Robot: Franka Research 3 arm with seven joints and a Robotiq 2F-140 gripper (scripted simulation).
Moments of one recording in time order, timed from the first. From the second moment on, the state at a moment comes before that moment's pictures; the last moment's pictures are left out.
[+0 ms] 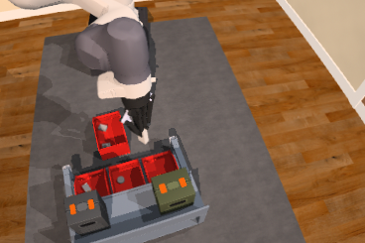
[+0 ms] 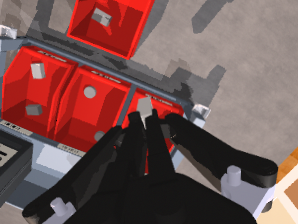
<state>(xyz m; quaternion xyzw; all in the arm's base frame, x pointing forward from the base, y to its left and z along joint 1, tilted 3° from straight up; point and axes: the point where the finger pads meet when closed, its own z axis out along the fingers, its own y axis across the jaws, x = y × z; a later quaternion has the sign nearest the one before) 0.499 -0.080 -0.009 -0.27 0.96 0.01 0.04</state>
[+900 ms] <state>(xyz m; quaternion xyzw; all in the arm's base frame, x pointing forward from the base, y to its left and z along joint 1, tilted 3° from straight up) 0.521 -0.049 -0.019 -0.59 0.80 0.00 0.03</state>
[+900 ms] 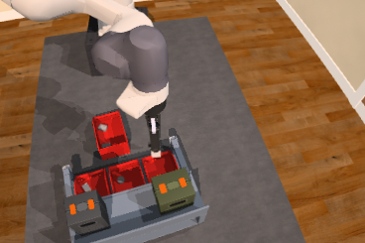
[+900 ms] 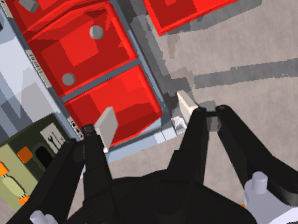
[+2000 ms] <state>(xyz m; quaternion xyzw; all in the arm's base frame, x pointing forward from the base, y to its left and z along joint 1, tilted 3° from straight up) 0.518 -0.049 -0.021 -0.67 0.74 0.01 0.02</state>
